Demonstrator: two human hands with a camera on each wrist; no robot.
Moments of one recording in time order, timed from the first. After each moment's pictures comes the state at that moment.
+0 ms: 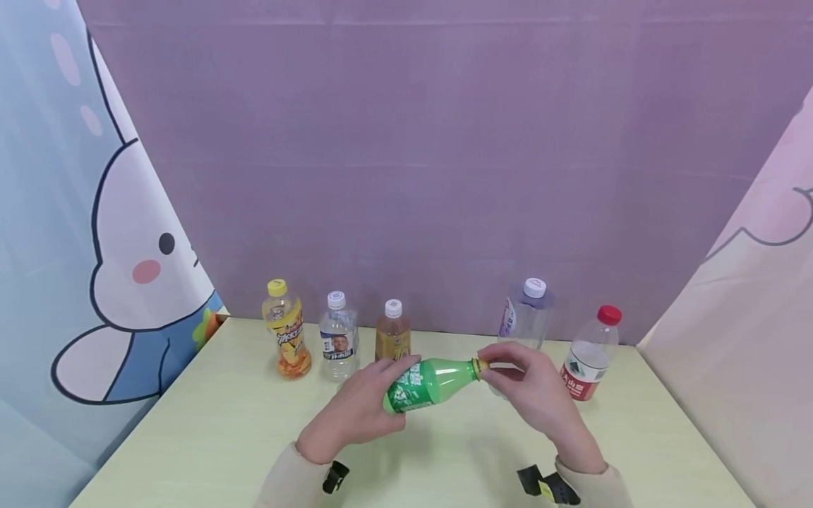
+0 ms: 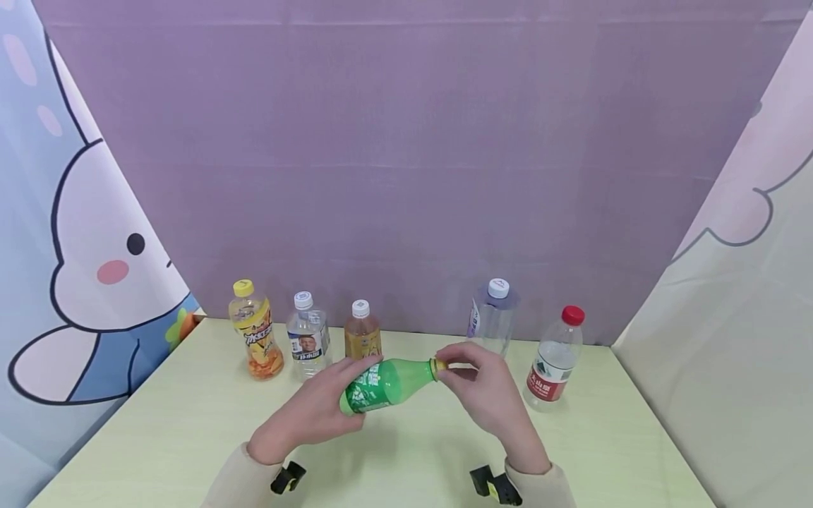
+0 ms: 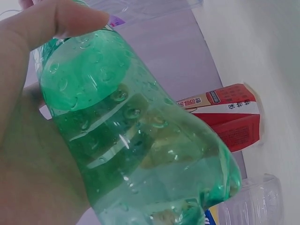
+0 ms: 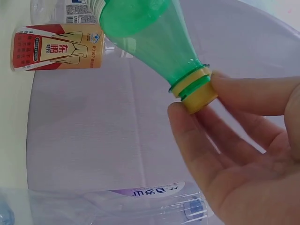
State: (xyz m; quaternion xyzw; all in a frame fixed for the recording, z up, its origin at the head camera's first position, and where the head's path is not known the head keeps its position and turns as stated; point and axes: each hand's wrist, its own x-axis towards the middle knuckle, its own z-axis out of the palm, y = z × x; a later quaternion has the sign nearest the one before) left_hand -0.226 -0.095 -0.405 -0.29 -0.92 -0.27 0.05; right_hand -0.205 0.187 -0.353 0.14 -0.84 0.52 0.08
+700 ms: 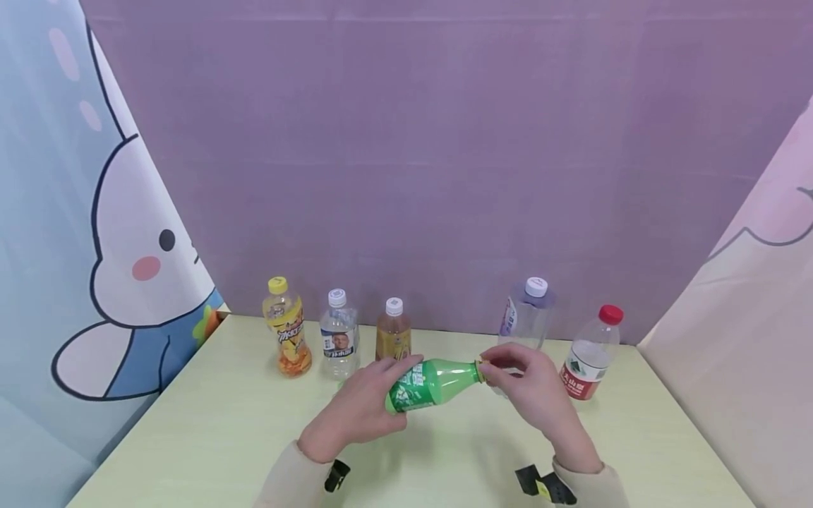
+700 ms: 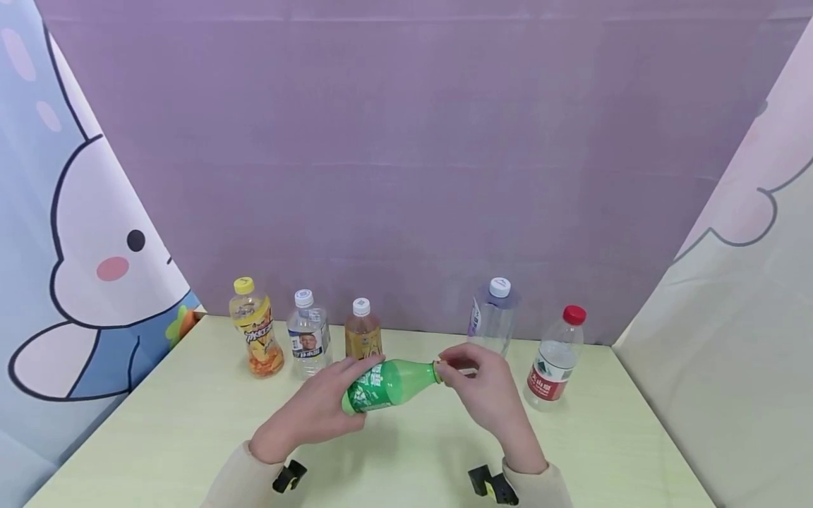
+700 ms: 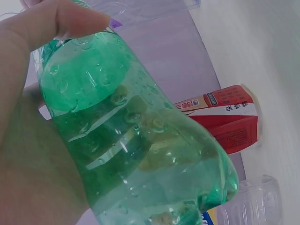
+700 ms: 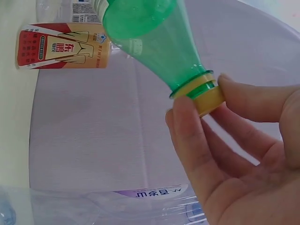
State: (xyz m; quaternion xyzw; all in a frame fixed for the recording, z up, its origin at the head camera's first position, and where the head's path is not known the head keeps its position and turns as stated) left_hand -0.225 -0.094 -0.407 -0.29 -0.92 -0.25 0.06; right_hand -0.206 0.182 -0.353 0.09 -0.86 0.50 0.08
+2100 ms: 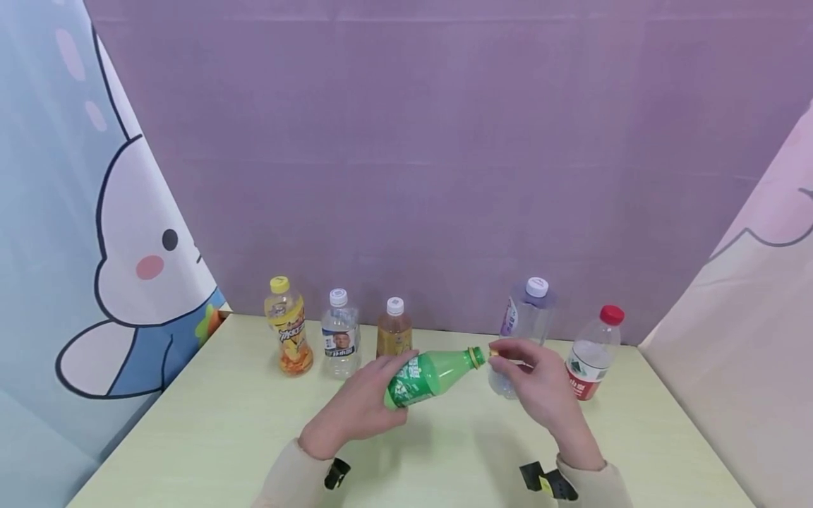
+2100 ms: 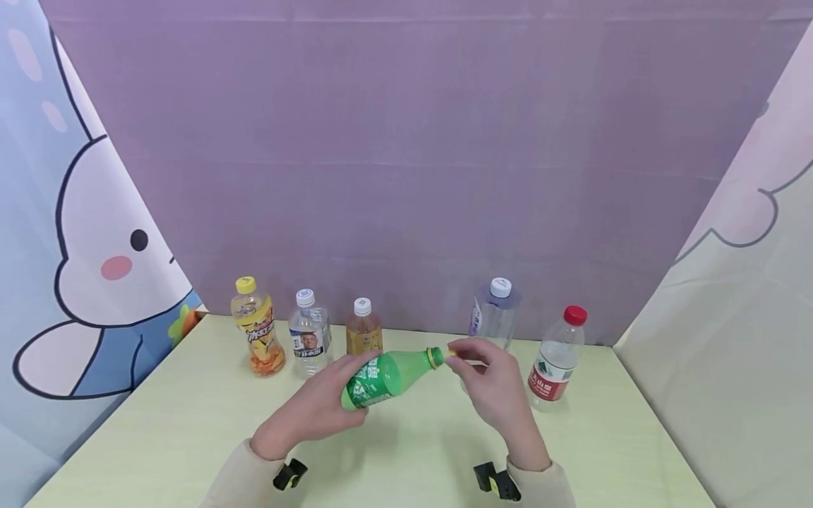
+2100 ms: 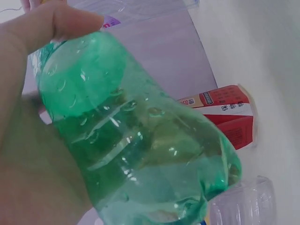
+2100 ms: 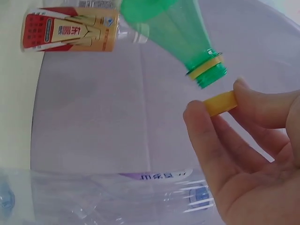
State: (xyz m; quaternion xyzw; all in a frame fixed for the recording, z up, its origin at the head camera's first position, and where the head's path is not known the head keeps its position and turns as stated) left_hand -0.228 -0.095 -0.409 -0.27 -0.91 -0.30 0.05; right_hand -0.209 0.191 -0.357 0.09 -0.87 0.47 0.14
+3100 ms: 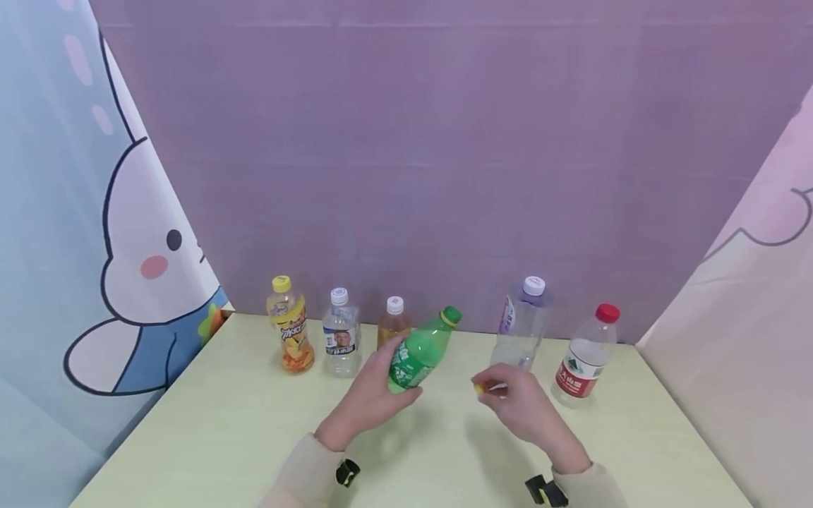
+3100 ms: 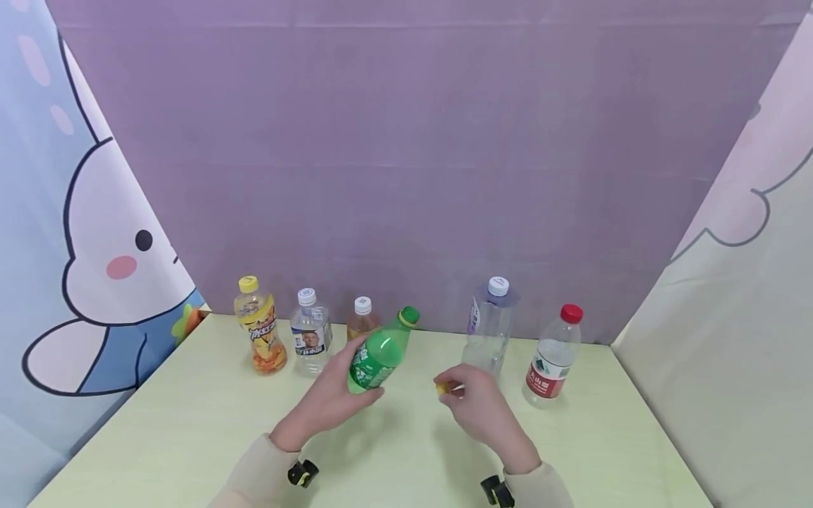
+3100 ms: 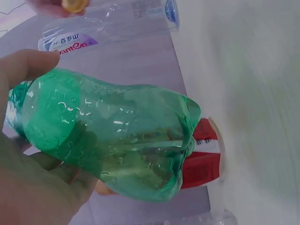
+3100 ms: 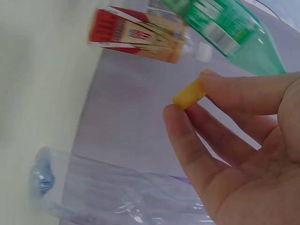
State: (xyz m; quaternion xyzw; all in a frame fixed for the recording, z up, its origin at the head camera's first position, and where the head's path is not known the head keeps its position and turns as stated) left_hand -0.241 -0.080 -0.427 -0.24 -0.85 -0.46 0.09; right_hand -0.211 0.190 -0.394 0.19 -0.89 0.41 0.06
